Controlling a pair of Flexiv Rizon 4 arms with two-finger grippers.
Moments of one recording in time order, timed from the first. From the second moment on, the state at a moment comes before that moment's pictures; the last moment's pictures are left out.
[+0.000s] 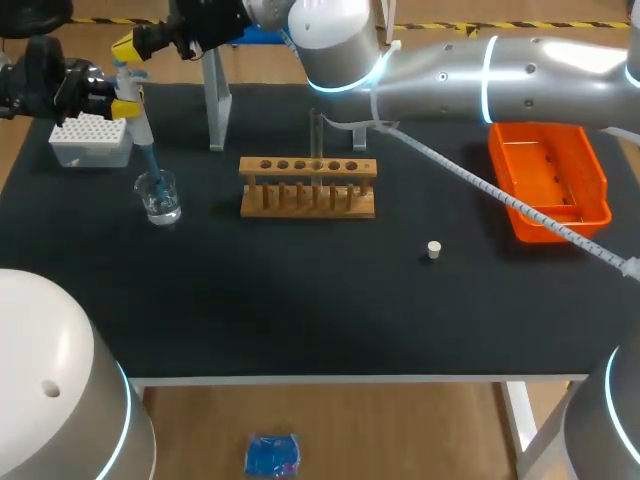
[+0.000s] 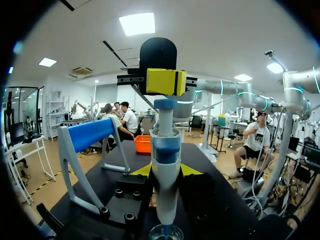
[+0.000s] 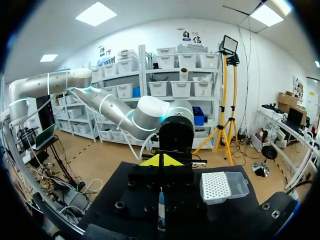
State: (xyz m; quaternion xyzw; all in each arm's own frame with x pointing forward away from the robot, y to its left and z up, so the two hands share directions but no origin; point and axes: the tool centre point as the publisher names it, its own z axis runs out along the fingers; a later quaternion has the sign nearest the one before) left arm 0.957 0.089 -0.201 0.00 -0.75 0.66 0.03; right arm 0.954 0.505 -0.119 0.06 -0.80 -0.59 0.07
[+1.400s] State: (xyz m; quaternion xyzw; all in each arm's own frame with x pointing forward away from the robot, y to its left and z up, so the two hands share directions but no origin) left arm 0.957 0.089 -0.204 0.00 -0.75 0.66 0.03; right arm 0.955 0.507 -0.136 0.05 -0.81 -0.58 0.08
